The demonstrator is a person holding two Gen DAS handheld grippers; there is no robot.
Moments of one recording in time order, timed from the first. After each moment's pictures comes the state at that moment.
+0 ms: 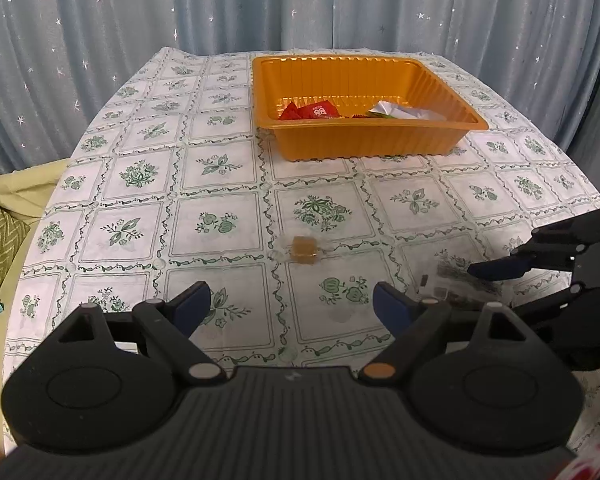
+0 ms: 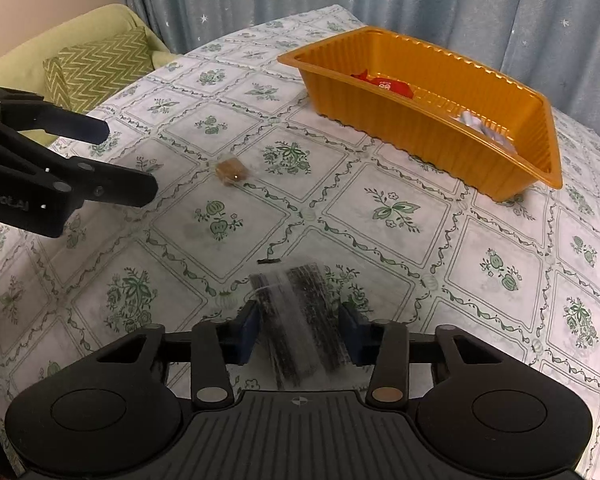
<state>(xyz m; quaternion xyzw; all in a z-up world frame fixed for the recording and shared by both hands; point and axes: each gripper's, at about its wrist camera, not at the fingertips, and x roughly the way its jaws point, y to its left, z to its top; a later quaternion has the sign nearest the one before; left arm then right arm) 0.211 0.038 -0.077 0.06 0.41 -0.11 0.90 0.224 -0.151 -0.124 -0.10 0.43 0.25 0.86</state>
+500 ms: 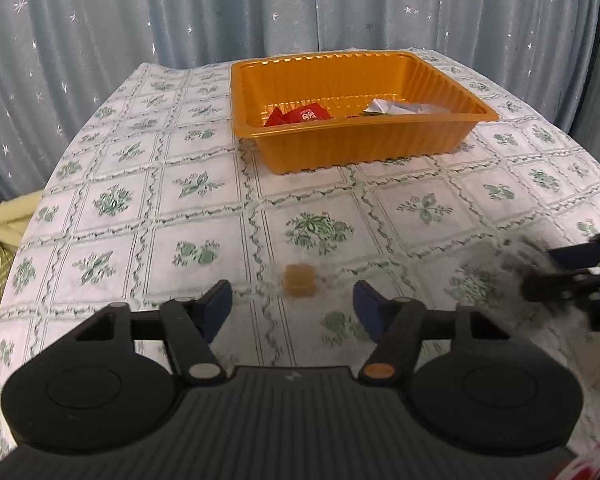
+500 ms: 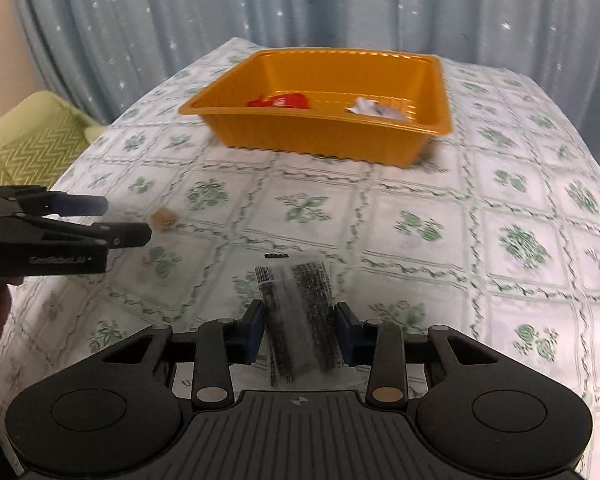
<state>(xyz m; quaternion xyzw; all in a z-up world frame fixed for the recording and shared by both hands) 0.245 0.020 -0.107 0.09 0.38 -0.13 0.91 0.213 -0.204 -0.109 0.03 0.42 0.15 0.89</state>
